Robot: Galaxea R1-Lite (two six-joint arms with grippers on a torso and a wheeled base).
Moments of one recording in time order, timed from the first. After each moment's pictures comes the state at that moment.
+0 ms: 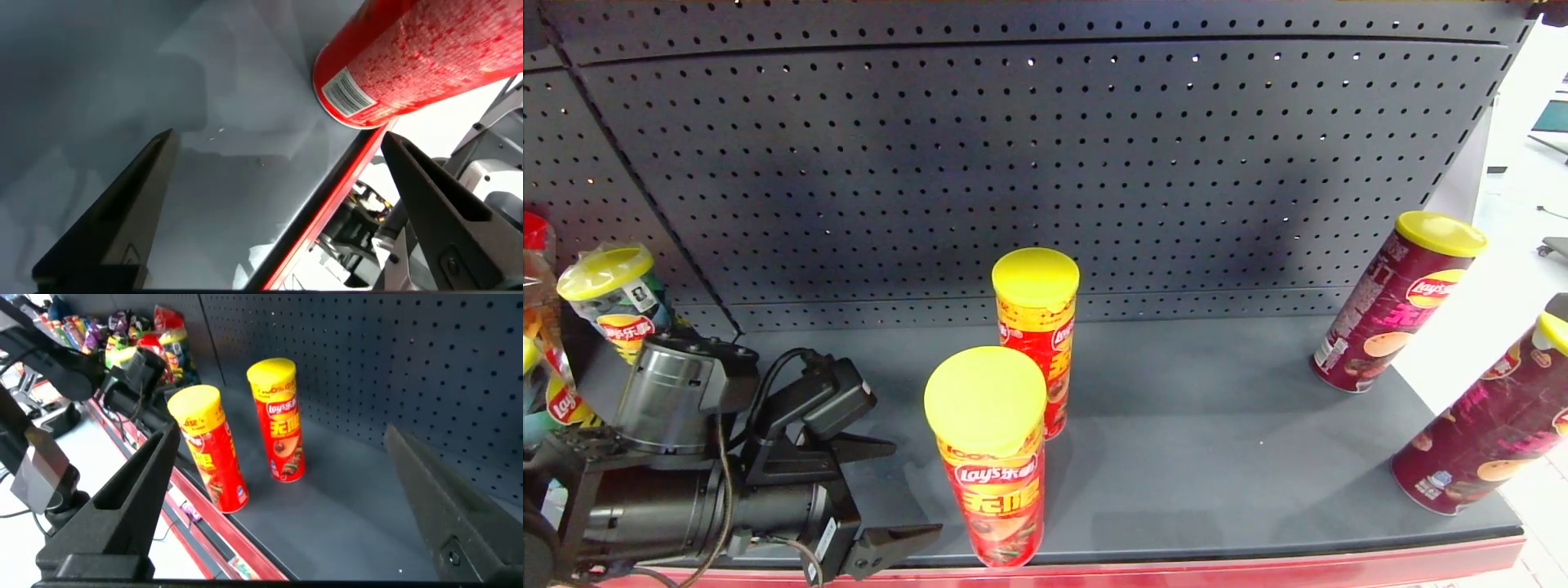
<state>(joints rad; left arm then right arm) -0.41 1.49 -0.50 -0.26 -0.42 0.25 0.60 0.78 -0.56 -0.34 0.25 0.09</state>
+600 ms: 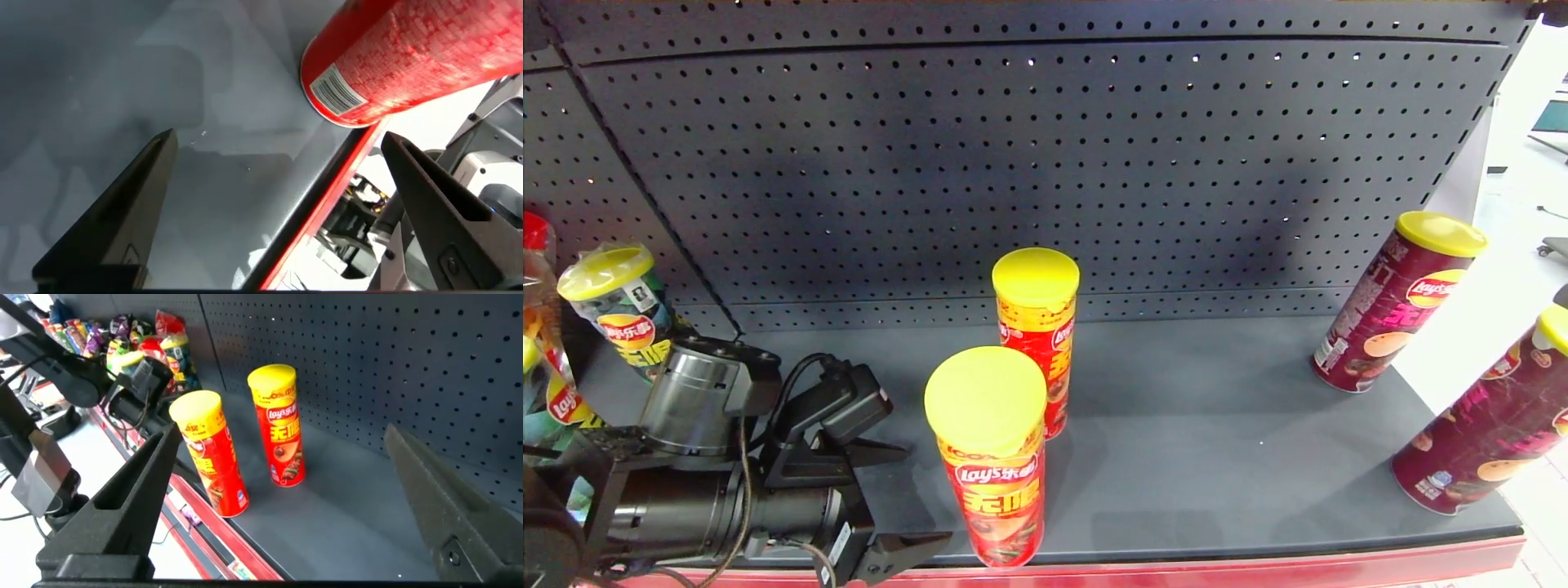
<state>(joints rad) -0.44 1.52 -0.51 -0.26 -0.42 0.25 0.60 0.78 -0.57 -0.34 0.25 0.09</state>
